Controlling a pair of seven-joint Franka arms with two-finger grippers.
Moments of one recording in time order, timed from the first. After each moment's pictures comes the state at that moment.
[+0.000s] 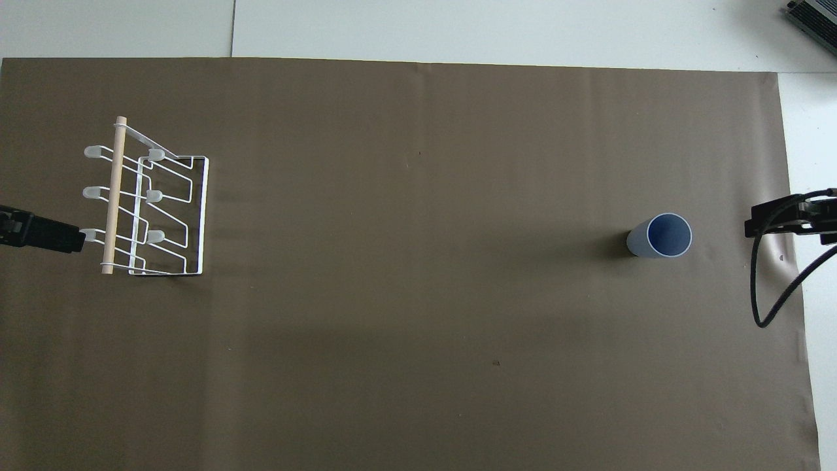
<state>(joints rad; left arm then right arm) -0.07 -0.08 -0.01 -1.57 0.01 1.48 0.18 -0.01 -0.02 -0.09 -1.64 -0.02 1.59 0.00</state>
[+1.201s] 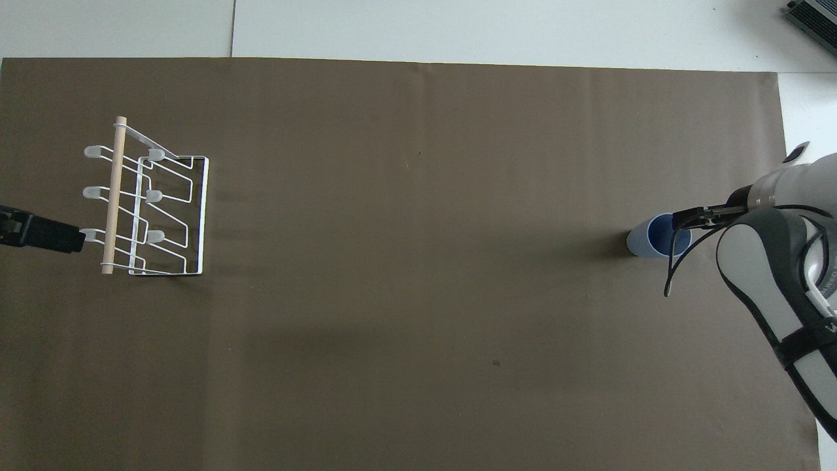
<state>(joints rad) -0.07 -0.08 -0.01 -1.57 0.01 1.48 0.18 -0.07 0.14 -0.09 -2.02 0.01 2.21 -0.21</state>
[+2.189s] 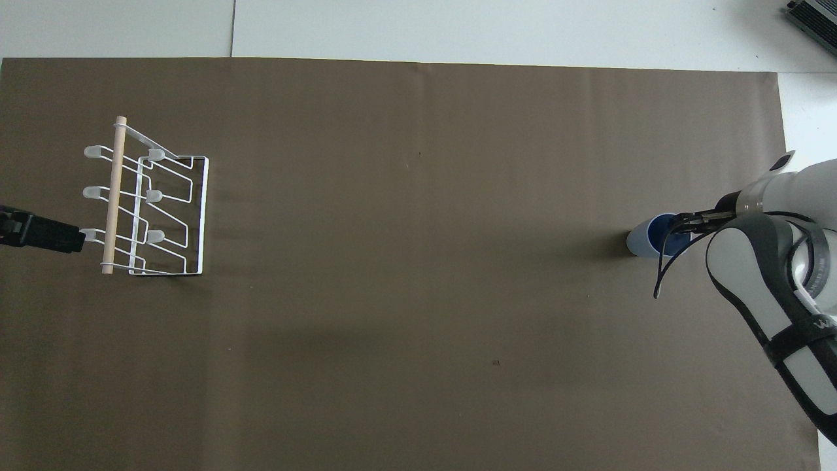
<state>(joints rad) -0.07 -0.08 -0.01 -1.57 0.01 1.48 0.18 -0.07 0.15 -0.09 -2.04 0.06 2.23 -0.23</state>
